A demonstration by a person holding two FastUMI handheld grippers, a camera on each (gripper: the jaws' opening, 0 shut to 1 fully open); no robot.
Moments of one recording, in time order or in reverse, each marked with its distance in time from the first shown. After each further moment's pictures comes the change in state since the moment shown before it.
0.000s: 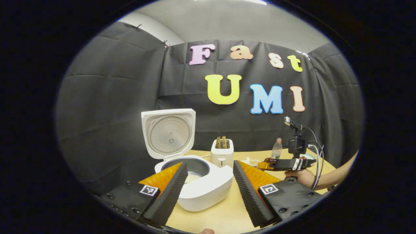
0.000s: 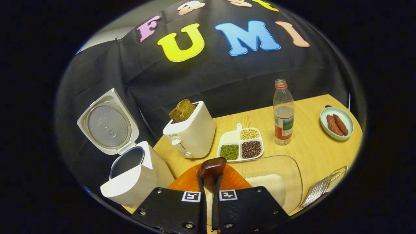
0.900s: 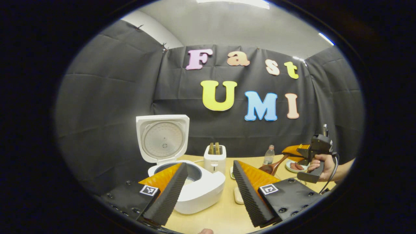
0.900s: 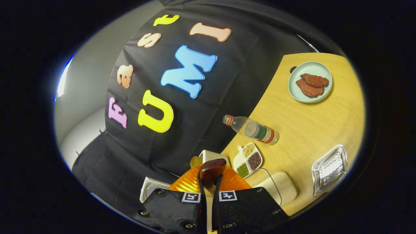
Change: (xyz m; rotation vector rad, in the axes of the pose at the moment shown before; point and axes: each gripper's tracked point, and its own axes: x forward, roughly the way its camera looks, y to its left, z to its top) left arm -0.011 -0.023 0.018 -0.030 -0.063 -0.065; right arm -0.111 -0.078 0.116 0.724 -0.284 0.192
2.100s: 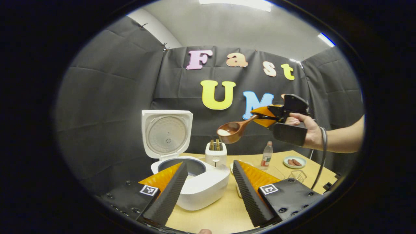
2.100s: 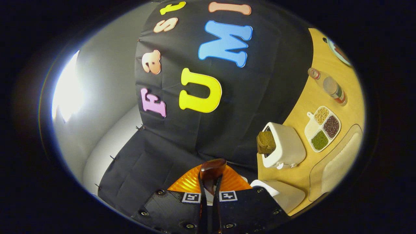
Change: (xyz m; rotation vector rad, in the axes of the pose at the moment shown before) left arm -0.022 0.036 -0.036 -0.012 -0.006 -0.034; right arm 0.080 0.189 -0.113 0.065 0.232 0.302
